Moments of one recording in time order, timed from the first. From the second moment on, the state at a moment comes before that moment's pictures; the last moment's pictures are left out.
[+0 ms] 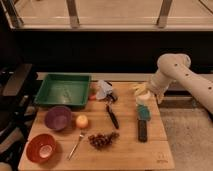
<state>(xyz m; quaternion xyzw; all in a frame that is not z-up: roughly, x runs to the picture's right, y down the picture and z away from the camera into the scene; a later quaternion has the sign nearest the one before) 0.247 0.053 0.774 -0.26 0.18 0.76 0.56</state>
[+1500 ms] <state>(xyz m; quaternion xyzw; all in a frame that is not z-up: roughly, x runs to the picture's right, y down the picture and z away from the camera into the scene) 0.251 0.120 0.777 -0.28 0.25 0.77 0.51</state>
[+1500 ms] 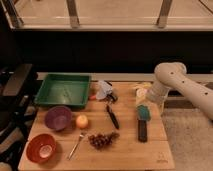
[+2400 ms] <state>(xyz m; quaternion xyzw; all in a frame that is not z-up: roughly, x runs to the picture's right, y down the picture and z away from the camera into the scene) 0.247 0.154 0.789 -0.29 0.28 0.76 0.52</state>
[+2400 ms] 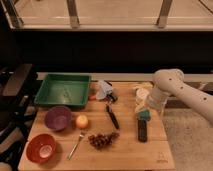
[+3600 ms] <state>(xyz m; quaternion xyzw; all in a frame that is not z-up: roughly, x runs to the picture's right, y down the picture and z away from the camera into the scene) 0.237 0.232 0.831 -0.31 0.37 0.73 0.48</state>
